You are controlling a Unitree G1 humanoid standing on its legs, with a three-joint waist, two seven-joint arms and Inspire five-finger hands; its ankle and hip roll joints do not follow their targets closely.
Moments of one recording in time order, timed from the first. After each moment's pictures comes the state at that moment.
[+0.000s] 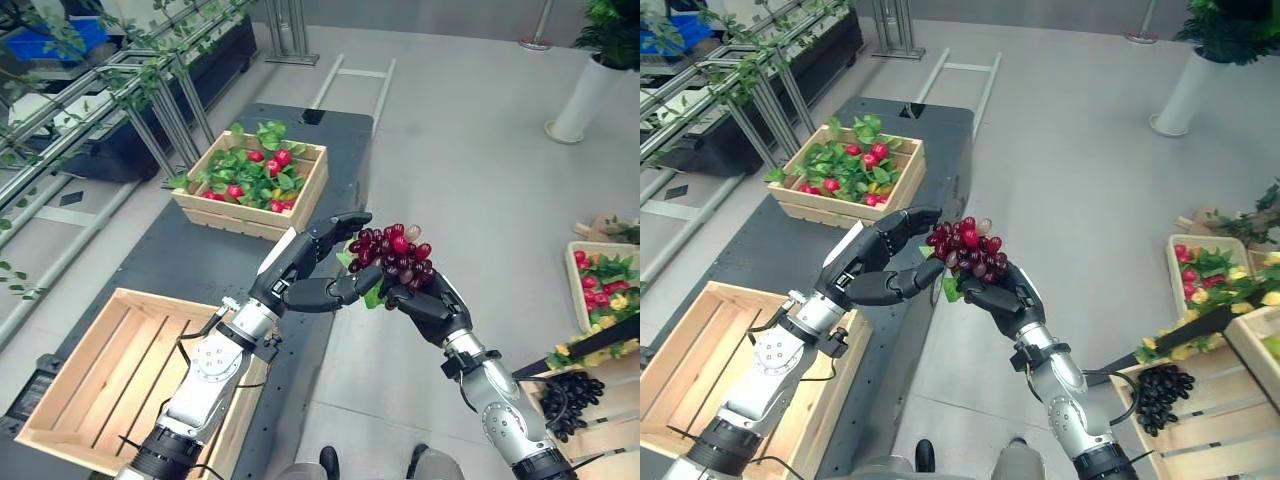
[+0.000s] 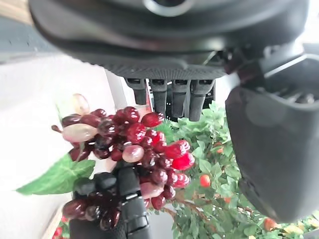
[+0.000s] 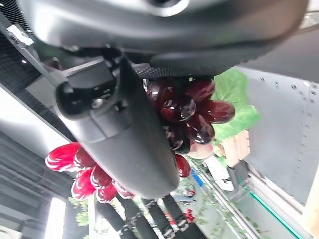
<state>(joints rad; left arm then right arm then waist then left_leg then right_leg) -0.08 0.52 -0.26 -0.10 -0.39 -0.31 -0.22 -0.01 -0.34 0.25 0.04 0.87 -0.09 0.19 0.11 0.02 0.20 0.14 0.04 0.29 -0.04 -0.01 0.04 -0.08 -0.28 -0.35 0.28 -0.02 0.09</state>
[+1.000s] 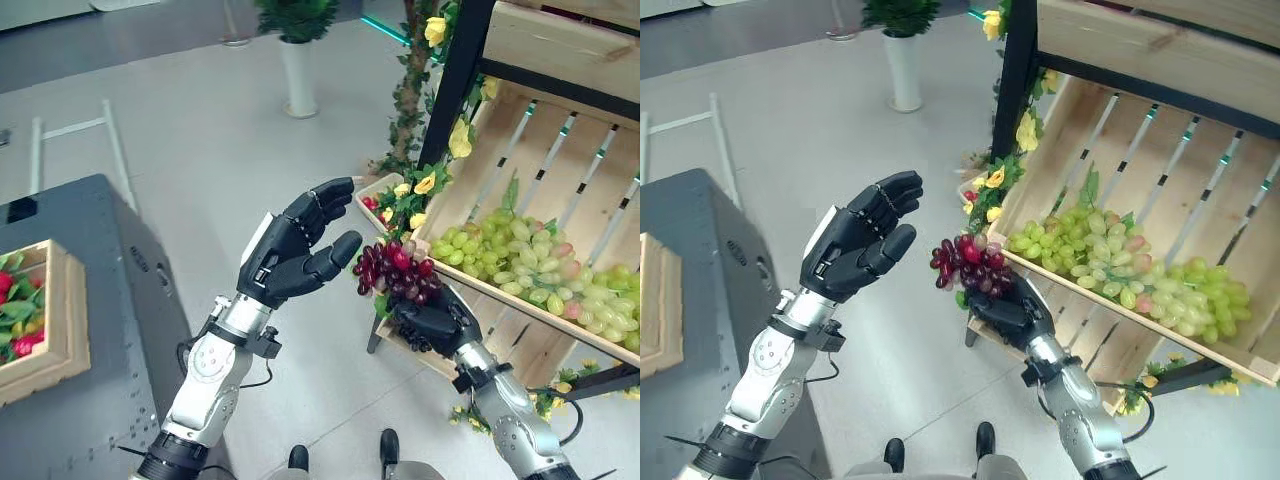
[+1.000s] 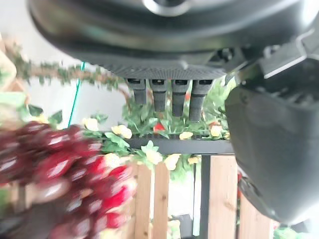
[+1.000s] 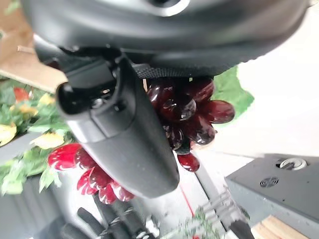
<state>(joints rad) -0.07 0.44 -0.20 -0.19 -0.53 -0.32 -0.20 0.12 -0.37 0.18 0.03 0.79 -0.07 0.29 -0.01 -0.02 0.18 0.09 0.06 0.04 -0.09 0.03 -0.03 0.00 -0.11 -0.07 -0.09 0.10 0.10</state>
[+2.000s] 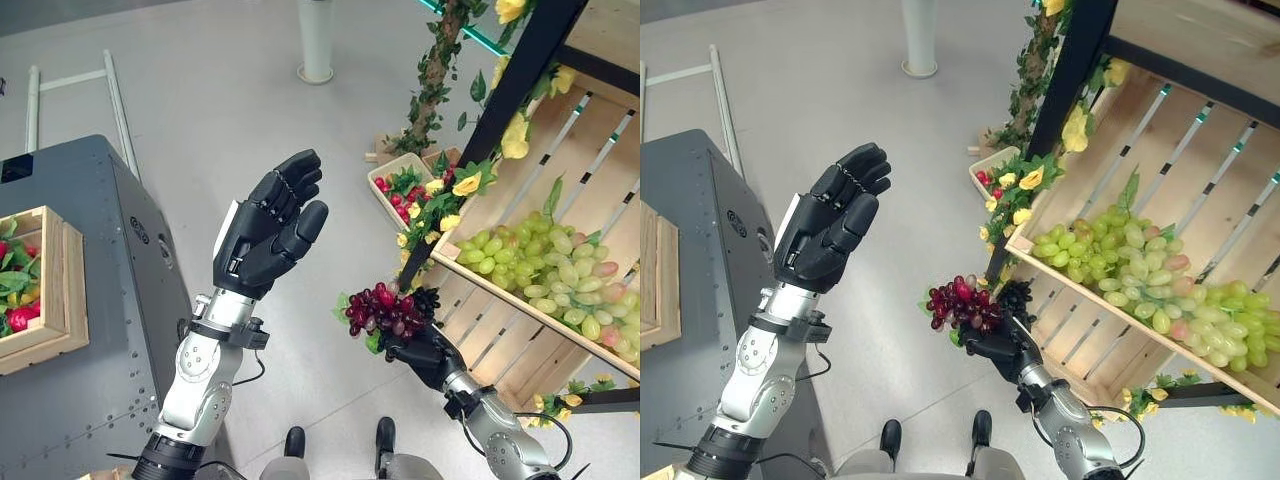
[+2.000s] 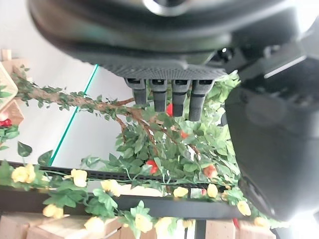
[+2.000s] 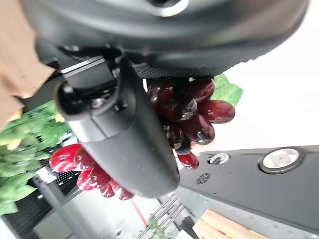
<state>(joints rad) -0.06 0.42 -0.15 -0.20 -0.58 -0.34 -0.14 0.07 -0.35 0.26 0.30 0.79 -0.04 0.34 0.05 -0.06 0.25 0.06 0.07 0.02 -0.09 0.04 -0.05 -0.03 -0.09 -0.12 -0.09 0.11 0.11</state>
